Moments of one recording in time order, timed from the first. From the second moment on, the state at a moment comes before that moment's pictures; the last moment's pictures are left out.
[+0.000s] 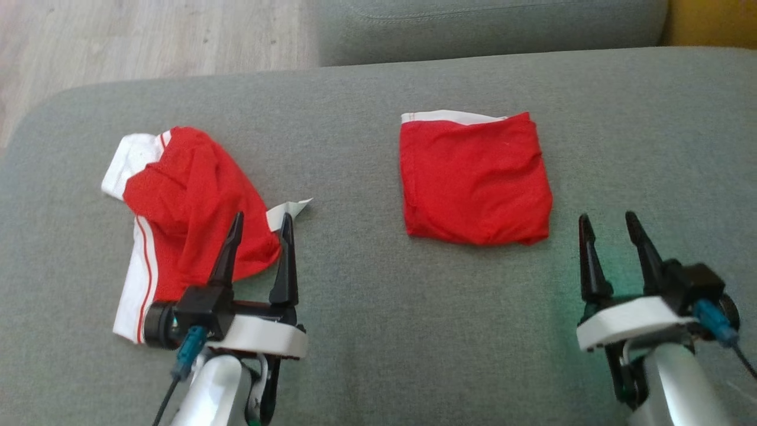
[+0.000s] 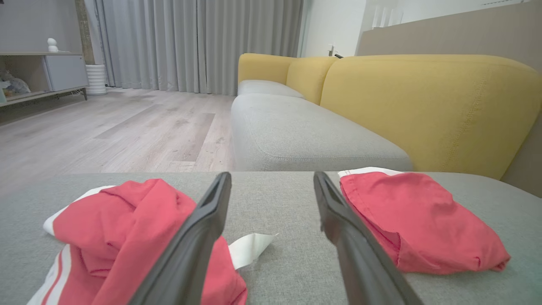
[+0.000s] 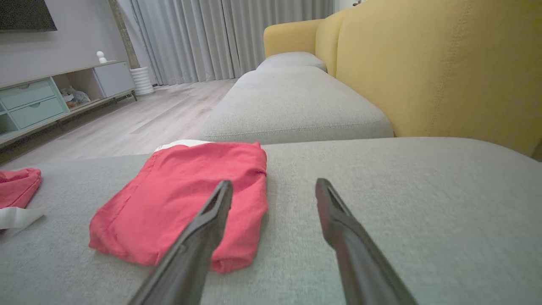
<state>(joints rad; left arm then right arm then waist) -0.21 0.04 -0.29 0.32 -0.24 0.06 -0.25 -0.17 -0.05 -0.01 0.41 0.09 0.13 -0.25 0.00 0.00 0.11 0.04</state>
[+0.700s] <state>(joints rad) -0.27 0.04 -0.31 0.33 -0.21 0.04 -0.25 -0.38 -0.05 -0.06 0.45 0.11 0.13 -0.13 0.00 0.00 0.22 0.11</state>
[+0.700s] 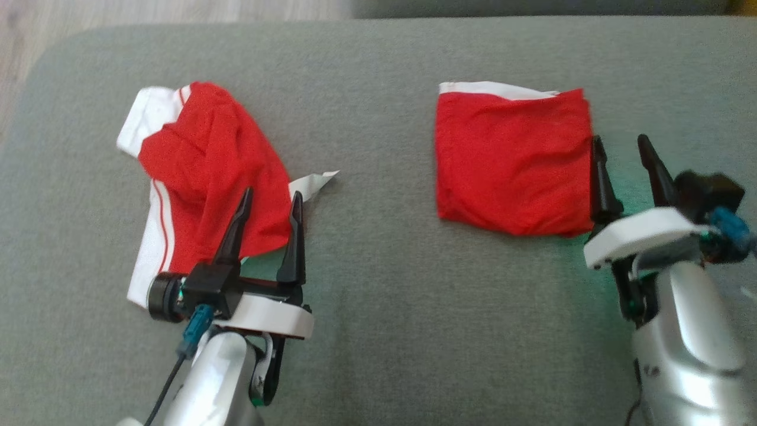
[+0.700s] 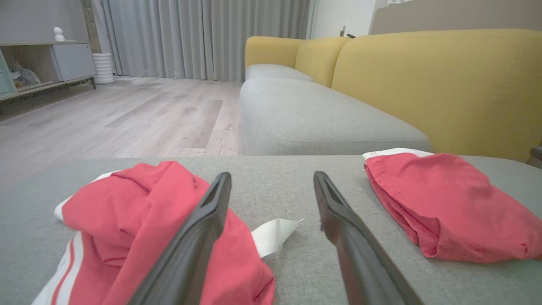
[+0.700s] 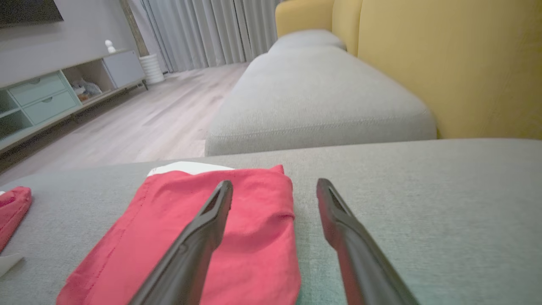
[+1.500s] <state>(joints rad) -0.29 0.04 -0.32 0.34 -0.23 0.05 -0.25 -0.60 -0.14 0.01 0.83 0.07 0.13 -0.01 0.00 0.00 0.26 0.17</state>
